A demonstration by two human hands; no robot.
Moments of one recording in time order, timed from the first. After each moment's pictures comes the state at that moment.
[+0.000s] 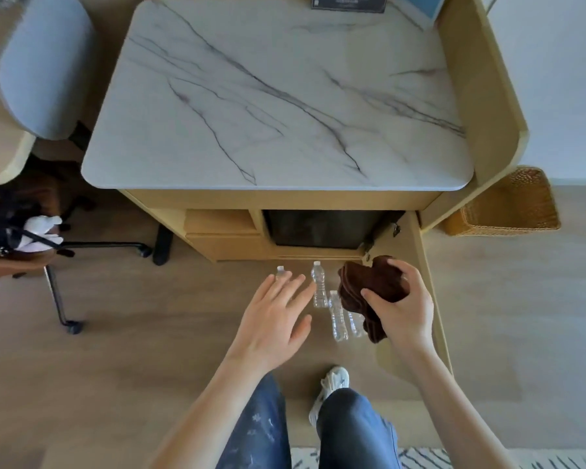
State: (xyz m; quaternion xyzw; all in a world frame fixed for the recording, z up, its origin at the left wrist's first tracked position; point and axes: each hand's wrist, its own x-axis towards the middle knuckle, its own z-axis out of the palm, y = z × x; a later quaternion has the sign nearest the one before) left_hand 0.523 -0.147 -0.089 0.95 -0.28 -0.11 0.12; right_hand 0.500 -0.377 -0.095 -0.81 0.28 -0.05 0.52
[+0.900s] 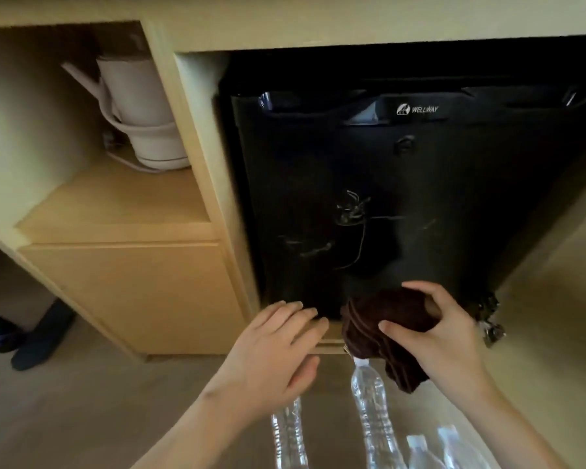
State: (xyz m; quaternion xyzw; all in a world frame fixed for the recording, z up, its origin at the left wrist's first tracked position) left_hand 0.713 -0.131 -0.670 0.91 -0.40 0.11 0.00; right_hand 0.688 -0.386 -0.684 -0.83 0.10 -0.16 0.53
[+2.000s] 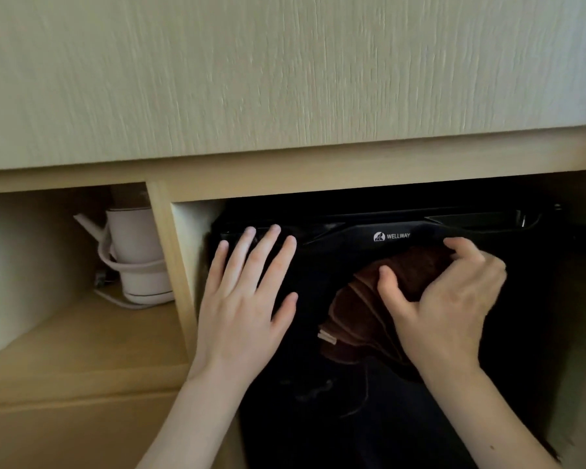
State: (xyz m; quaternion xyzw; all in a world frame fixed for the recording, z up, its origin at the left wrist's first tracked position) left_hand 0.852 -0.154 -0.556 0.83 -0.24 0.50 0.04; right_hand 0.826 -0.379 -0.577 -0.75 0.10 -0.61 0.23
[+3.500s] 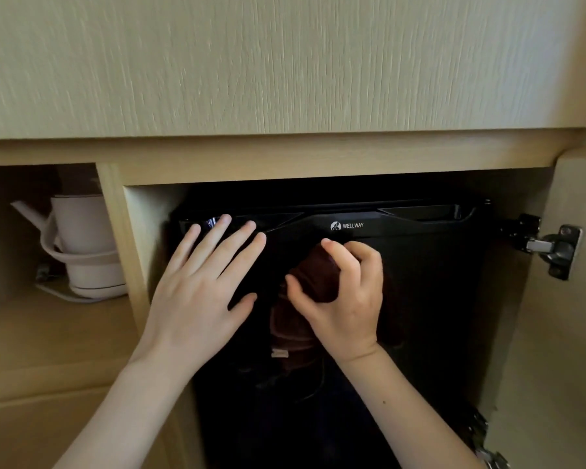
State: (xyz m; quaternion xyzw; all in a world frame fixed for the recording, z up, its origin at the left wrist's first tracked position) left_hand 0.854 -0.150 -0.551 0.81 -0.32 0.49 0.02; right_hand 0.847 -0.349 -0.592 -0.68 -0.09 -0.70 0.22
